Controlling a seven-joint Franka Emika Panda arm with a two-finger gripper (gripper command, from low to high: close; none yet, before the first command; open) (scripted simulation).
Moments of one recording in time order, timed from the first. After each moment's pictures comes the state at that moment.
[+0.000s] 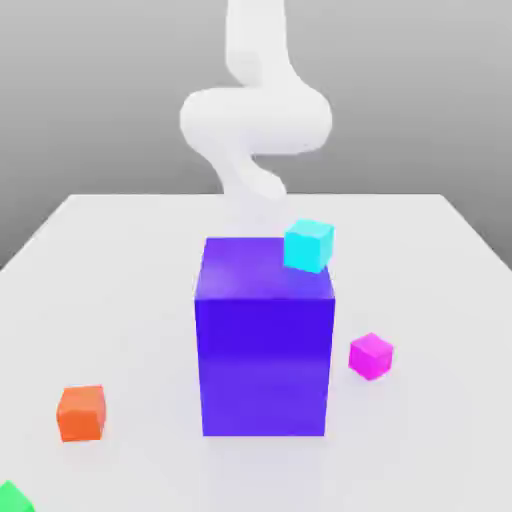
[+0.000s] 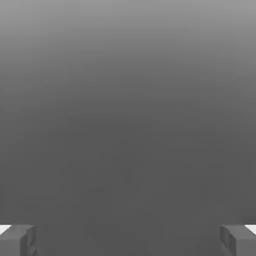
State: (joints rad) arm 0.06 -0.75 -0.01 -2.35 -0.01 2.34 0.70
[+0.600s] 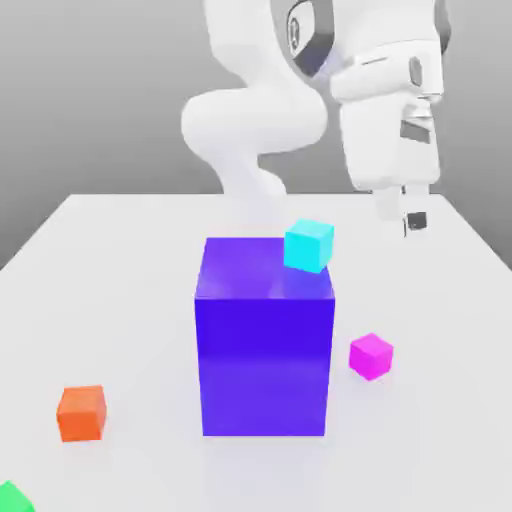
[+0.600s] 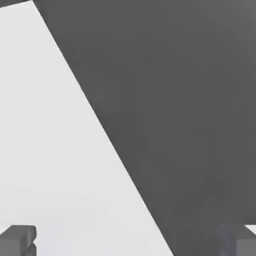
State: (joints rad) arm 0.45 -0.40 -0.08 -2.73 -0.06 2.66 -0.06
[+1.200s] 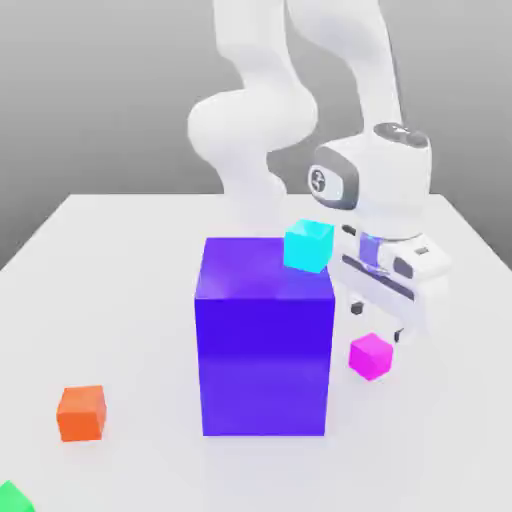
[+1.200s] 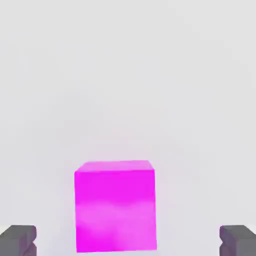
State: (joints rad) arm 0.79 0.00 -0.11 -3.01 0.09 3.02 -0.81
